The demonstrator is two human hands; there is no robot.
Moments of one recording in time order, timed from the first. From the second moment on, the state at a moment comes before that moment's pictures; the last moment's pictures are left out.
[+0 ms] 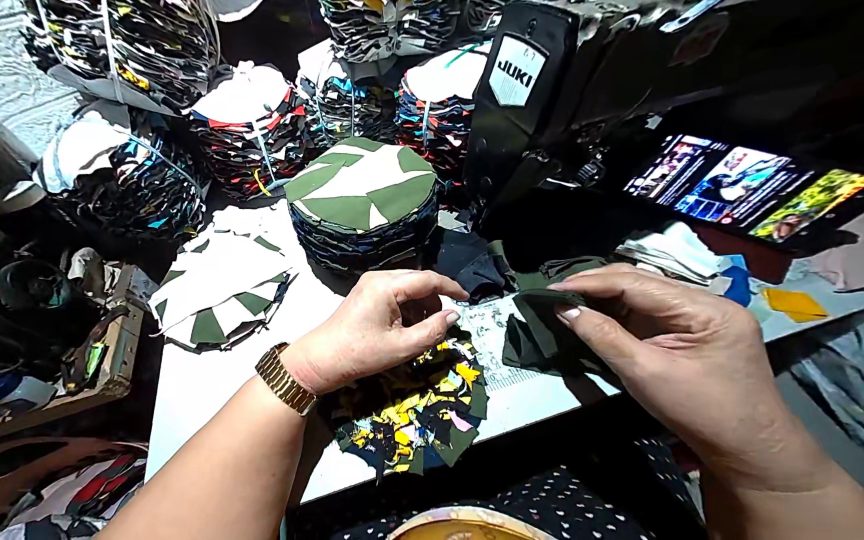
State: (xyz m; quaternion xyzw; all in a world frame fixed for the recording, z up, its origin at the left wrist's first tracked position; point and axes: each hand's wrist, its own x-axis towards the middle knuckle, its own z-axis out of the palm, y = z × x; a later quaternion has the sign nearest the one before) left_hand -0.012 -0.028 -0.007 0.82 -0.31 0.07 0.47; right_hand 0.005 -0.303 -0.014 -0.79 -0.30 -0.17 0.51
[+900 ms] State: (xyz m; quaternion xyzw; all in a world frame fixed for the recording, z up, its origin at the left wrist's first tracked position) left_hand -0.041 -0.058 0.021 0.33 -0.01 -0.23 0.91; right_hand -0.022 -0.280 0.003 -0.76 -0.35 -0.17 0.52
